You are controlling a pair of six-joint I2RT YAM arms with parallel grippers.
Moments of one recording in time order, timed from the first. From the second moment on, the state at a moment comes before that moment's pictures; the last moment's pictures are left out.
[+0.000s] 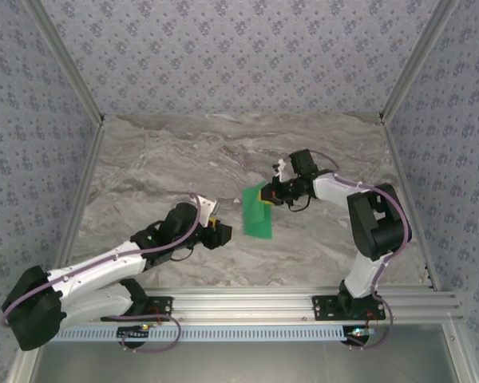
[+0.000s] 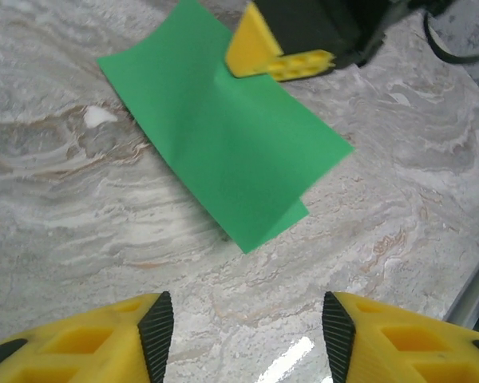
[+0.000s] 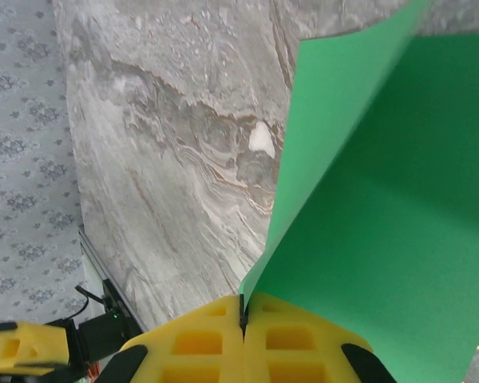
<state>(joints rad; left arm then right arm) -0.88 1.02 0.52 -0.07 0.08 -0.46 0.35 1.77 1.03 -0.28 -0.78 0.53</state>
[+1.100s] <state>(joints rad) -0.90 0.94 0.59 -0.13 -0.02 -0.36 0.37 1.76 1.24 -0.56 -0.72 0.42</state>
